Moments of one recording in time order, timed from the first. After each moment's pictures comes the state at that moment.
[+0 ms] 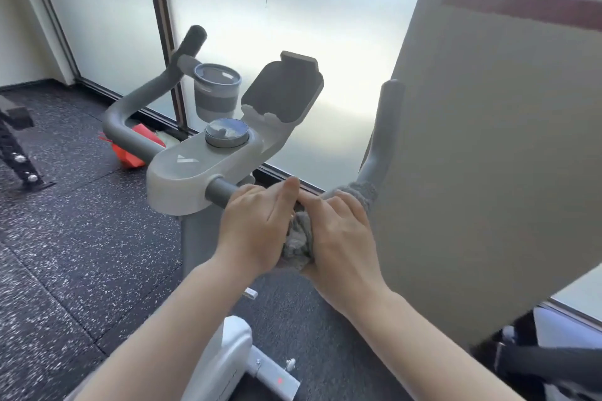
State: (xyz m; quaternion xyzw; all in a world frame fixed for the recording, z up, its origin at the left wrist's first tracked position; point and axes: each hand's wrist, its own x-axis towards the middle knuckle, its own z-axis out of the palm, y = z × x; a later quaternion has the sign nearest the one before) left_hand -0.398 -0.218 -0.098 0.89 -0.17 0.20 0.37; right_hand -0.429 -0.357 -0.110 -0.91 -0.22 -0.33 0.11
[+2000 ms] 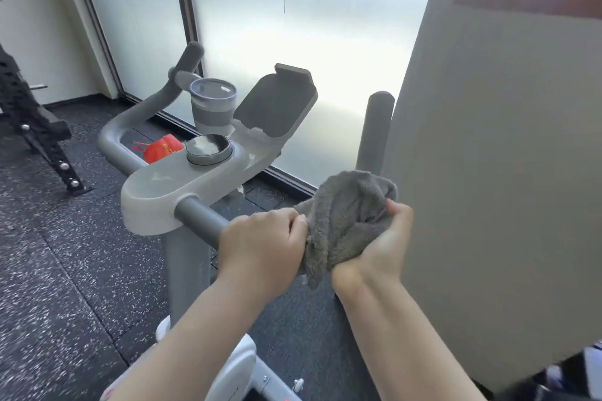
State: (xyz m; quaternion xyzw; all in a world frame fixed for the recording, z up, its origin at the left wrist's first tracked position) left_hand -0.400 -0.279 -0.077 0.98 -0.05 0.11 0.17; right_hand -0.392 -0.394 -0.082 -0.23 0.17 -0.05 0.96
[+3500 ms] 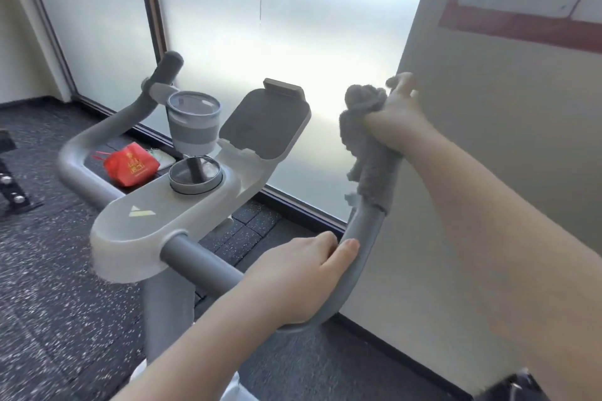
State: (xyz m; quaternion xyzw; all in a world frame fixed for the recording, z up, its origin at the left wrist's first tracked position) left_hand -0.366 -0.283 -0.063 0.93 -0.21 -0.12 0.27; right_hand -0.245 -0.456 0.034 -0.91 0.07 -0.16 0.37
